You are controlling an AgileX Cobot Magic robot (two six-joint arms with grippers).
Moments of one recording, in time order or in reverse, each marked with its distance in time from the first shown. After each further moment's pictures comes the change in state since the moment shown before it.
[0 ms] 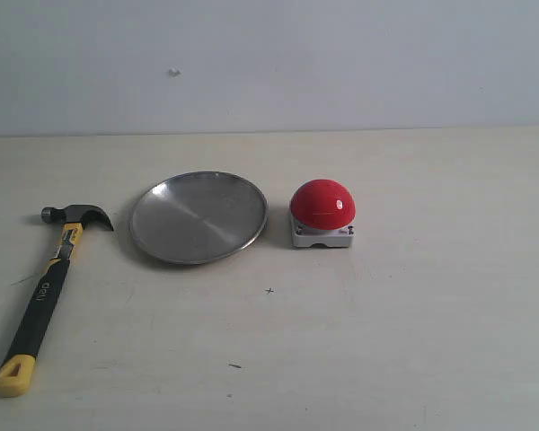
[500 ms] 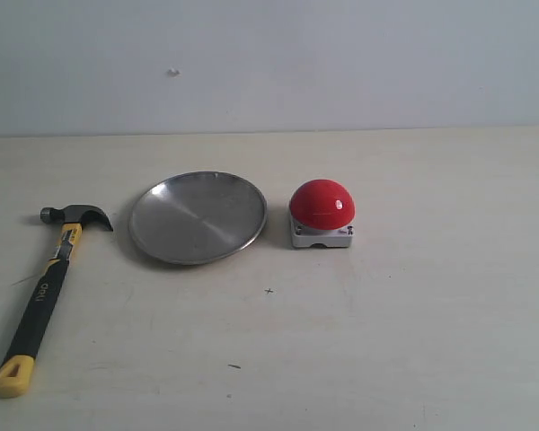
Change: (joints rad) left arm 0.015 0.017 -0.042 -0.209 -0.578 -0.151; right arm 0.000 0.000 0.000 0.000 0.000 0.000
